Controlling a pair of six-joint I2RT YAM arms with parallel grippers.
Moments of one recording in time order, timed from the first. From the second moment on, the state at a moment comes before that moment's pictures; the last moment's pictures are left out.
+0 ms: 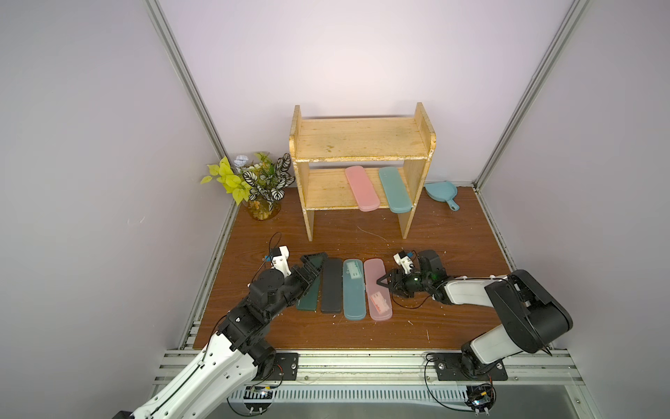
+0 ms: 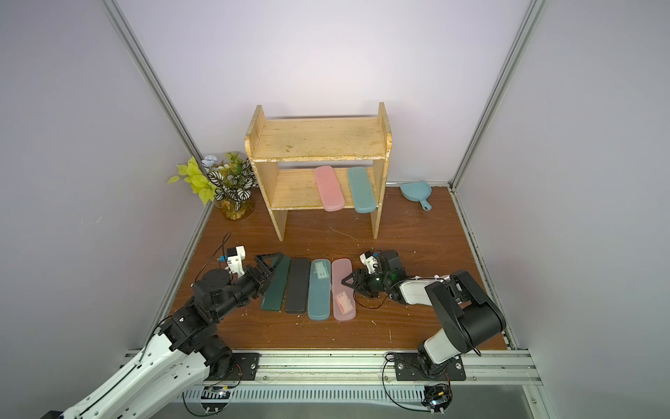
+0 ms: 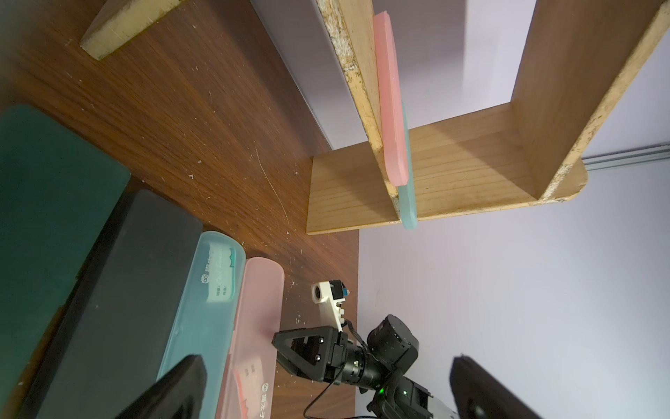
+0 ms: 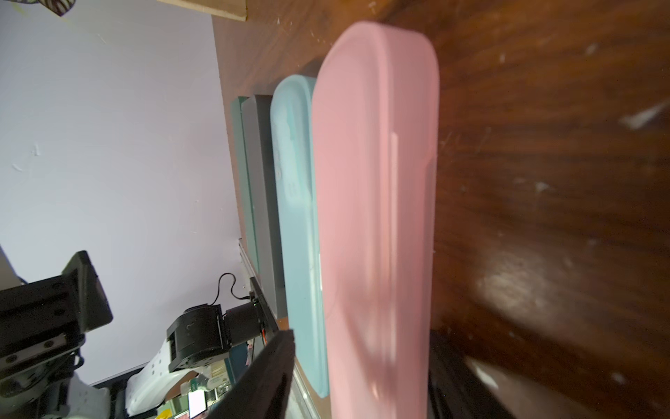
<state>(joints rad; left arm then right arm) -0.64 0.53 0.48 -0.20 0.01 -1.29 0.45 1.52 0.46 0.28 -0.71 0.86</state>
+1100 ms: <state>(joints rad) -0.64 0.51 0.48 -0.18 -0.01 -1.29 0.57 1.44 0.50 0.08 -0.58 0.85</state>
